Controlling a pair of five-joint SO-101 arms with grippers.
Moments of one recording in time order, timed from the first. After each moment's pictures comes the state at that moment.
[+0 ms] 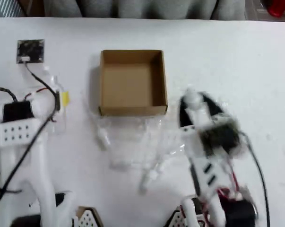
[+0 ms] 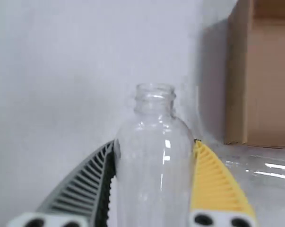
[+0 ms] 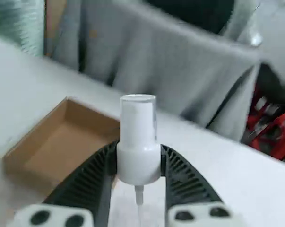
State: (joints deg) left arm -14.5 -32.1 29.4 64.4 -4.0; right arm -12.0 -85.5 46.0 53.9 18.2
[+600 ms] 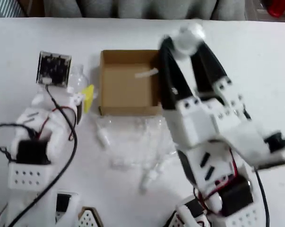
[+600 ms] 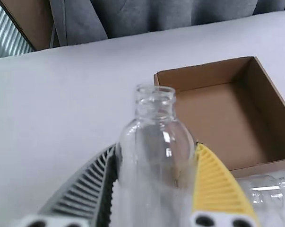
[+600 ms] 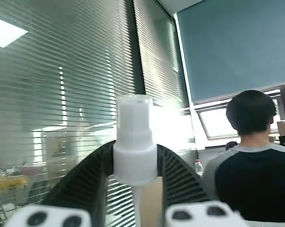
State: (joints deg) left arm -1.8 -56.6 45.2 51.8 -4.0; right arm -31.6 -61.1 27.1 10.4 -8.9
